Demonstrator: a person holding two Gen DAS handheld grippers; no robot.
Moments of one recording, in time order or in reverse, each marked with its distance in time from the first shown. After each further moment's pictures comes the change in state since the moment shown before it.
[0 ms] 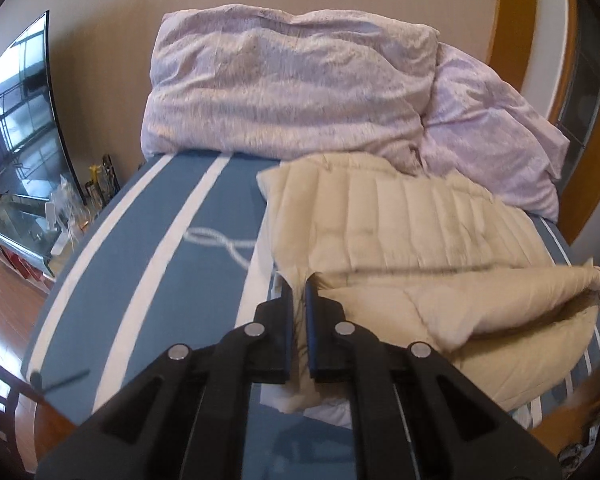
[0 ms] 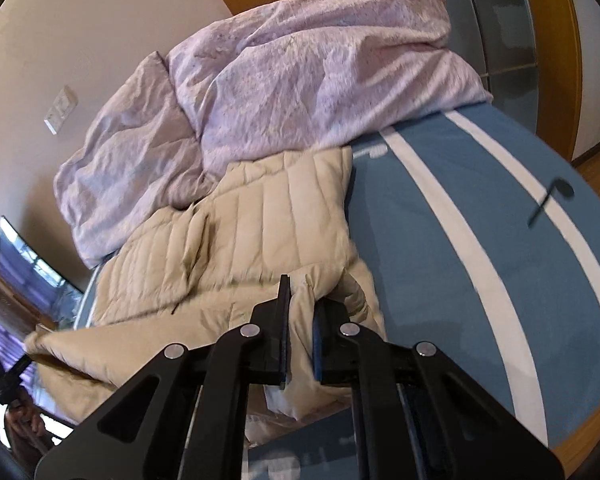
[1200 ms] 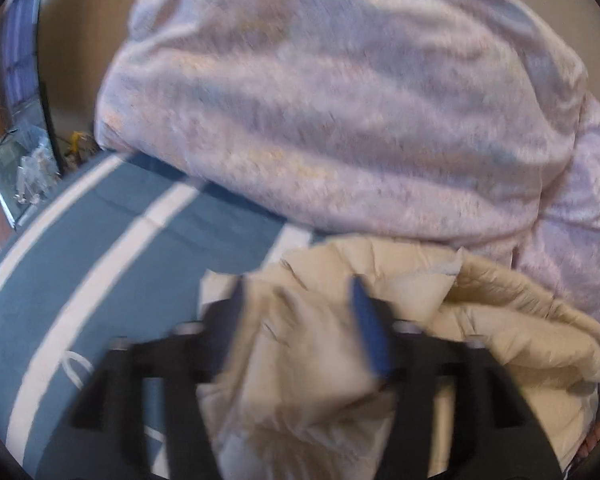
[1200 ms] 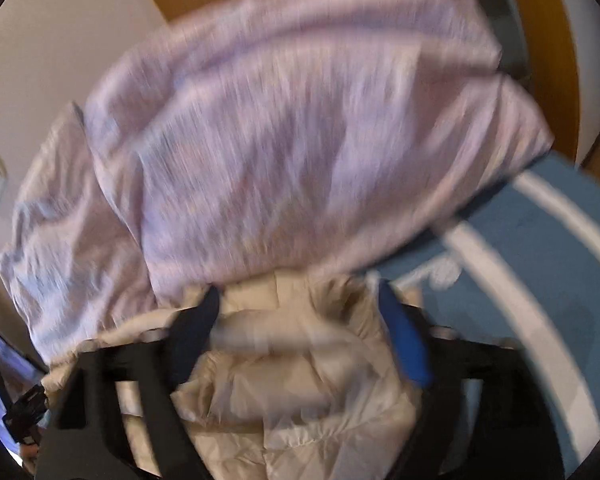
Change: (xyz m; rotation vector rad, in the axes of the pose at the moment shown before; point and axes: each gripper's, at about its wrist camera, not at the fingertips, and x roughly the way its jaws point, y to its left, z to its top) left arm 0.225 0.005 0.122 -0.267 0.009 0.098; right arm 0.155 0.016 0.121 0.082 -0.229 -0.066
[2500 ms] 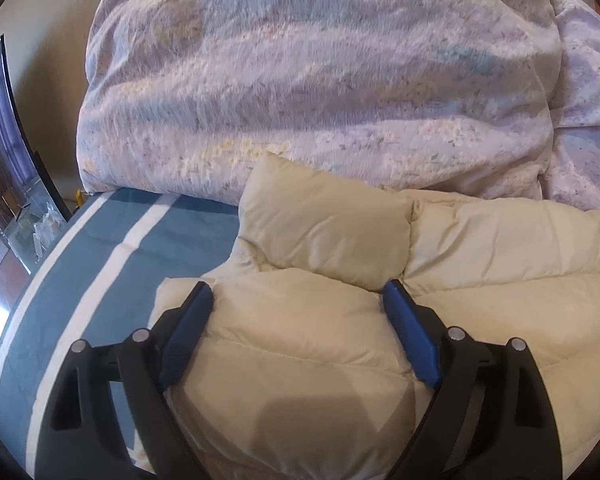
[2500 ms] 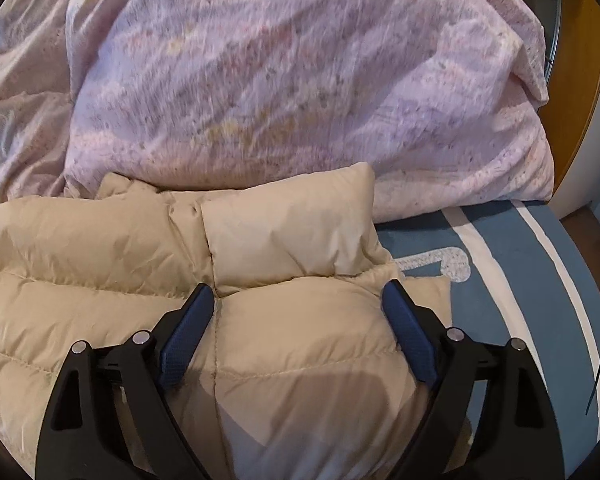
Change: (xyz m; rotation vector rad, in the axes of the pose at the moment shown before) left arm 0.043 -0.059 -0.029 0.259 -0.006 0.135; right arm 0.092 0.030 -0.047 -0.358 0.223 -0.294
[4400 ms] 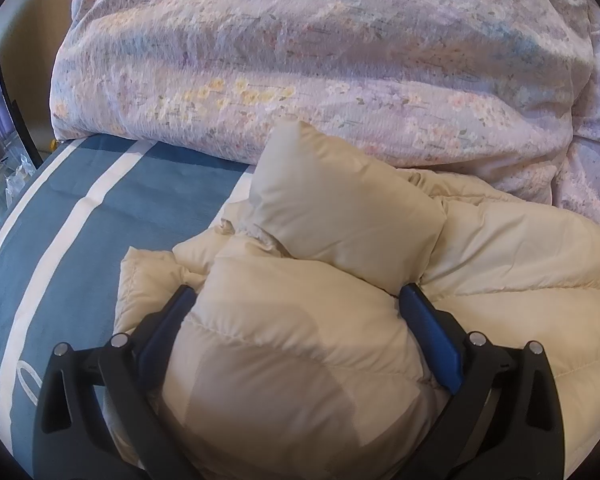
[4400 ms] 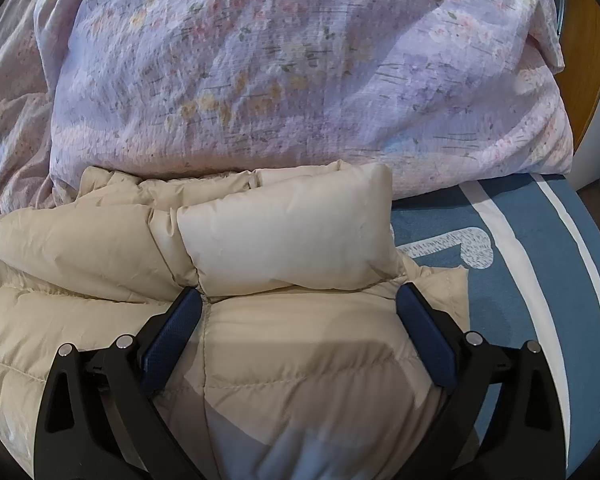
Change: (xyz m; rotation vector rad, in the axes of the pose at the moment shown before) left arm 0.039 0.020 0.008 -0.089 0.151 -0.095; right arm 0.027 -0.011 0.001 0.058 0.077 0.044
